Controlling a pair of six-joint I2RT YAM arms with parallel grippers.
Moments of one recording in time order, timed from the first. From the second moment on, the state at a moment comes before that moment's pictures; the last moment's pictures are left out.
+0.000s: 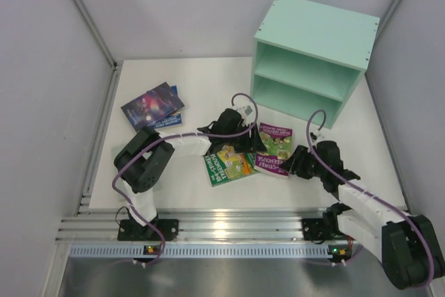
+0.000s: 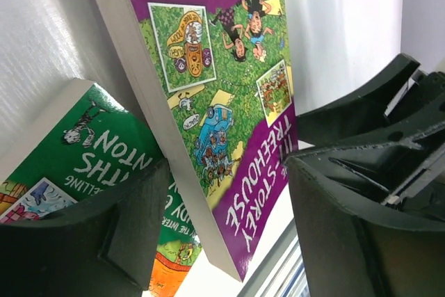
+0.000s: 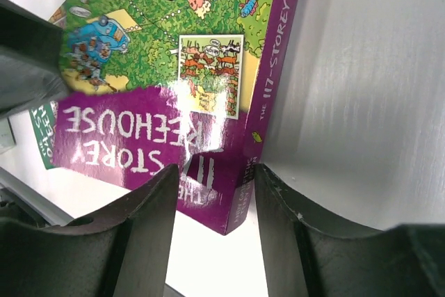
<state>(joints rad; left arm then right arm) -0.78 1.84 1.02 0.19 0.38 -0.79 0.26 0.93 0.22 0.00 -0.33 0.63</state>
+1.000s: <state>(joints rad) -0.78 1.64 0.99 0.10 0.51 -0.79 0.17 0.70 0.26 -0.12 -0.37 0.84</state>
